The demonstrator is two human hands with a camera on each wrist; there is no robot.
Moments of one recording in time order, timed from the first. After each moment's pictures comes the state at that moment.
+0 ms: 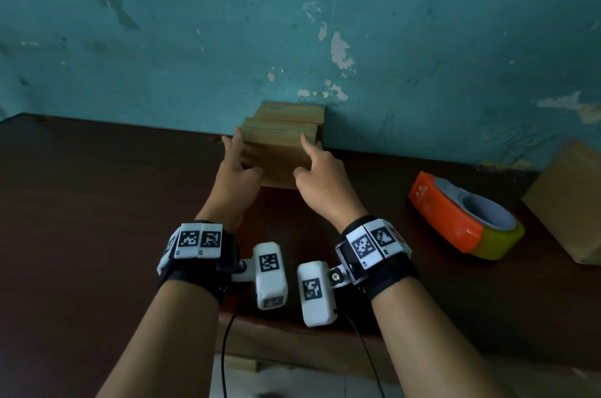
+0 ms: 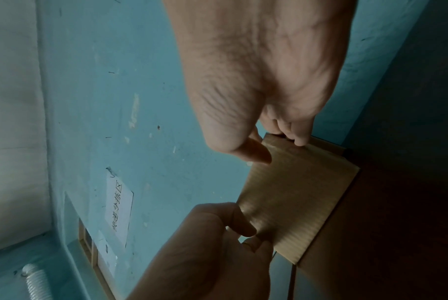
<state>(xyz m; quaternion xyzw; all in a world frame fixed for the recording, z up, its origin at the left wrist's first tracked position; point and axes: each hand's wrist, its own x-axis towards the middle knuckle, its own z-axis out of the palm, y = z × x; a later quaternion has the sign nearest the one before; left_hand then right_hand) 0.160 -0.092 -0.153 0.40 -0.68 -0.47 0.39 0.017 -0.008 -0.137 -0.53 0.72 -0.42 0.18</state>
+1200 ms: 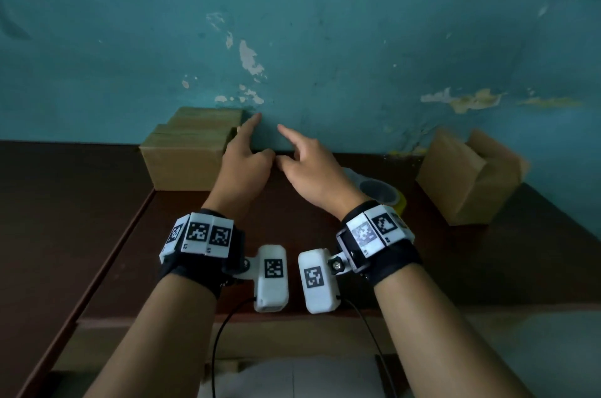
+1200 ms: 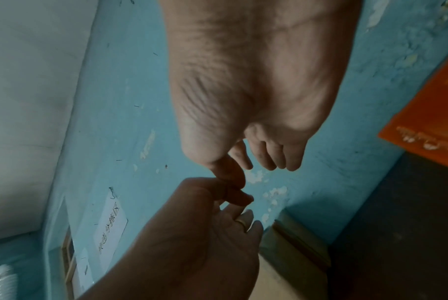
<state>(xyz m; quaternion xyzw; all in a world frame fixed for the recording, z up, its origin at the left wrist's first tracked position) 0.053 0.006 -0.105 0.29 -0.71 -0.51 0.38 -0.053 0.096 -0.088 -0.52 0.74 -0.41 0.13</state>
